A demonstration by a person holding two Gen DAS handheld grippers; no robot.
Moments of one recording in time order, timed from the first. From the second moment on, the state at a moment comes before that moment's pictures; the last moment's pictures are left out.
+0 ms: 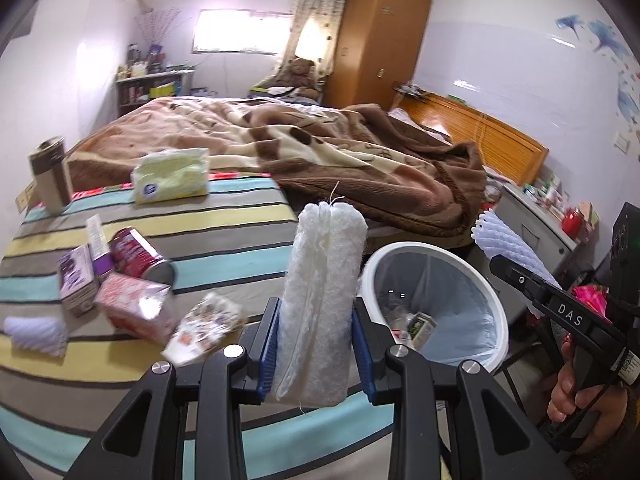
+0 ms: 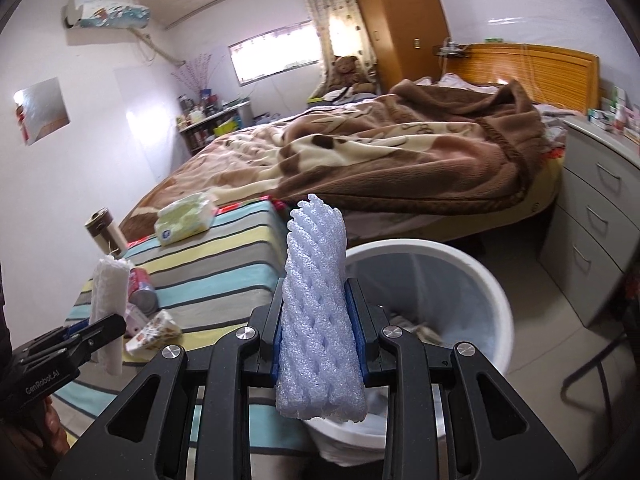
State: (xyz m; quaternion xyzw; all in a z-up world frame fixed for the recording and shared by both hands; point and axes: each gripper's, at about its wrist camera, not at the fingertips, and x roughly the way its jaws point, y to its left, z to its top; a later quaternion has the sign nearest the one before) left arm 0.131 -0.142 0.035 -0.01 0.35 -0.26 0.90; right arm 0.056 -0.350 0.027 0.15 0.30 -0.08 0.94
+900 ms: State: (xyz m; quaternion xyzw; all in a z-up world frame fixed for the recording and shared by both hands) left arm 0.139 -0.266 0.007 0.05 0.38 -0.34 0.86; right arm 0.046 -0.406 -0.008 0.18 0.34 -0.13 0.91
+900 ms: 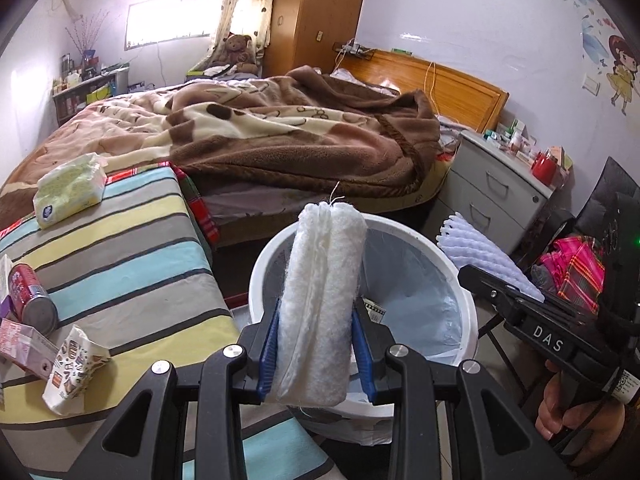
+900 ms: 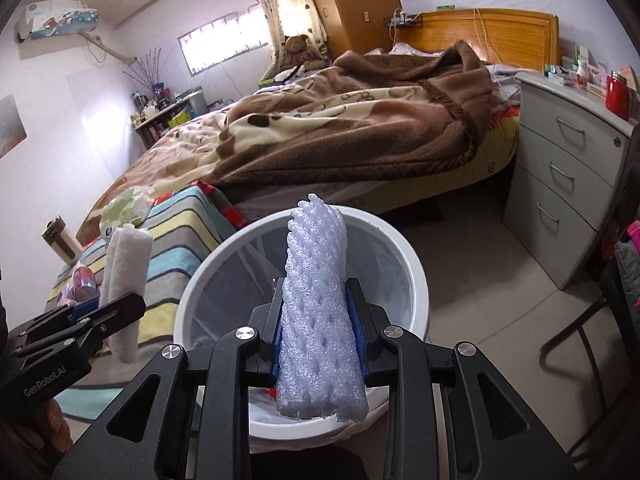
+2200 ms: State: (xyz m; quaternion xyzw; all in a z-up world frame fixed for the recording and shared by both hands) left arm 0.137 -0.234 0.018 0.02 0.37 -0.33 0.87; right arm 0.048 -0.389 -0.006 0.19 0.34 -0.11 0.91
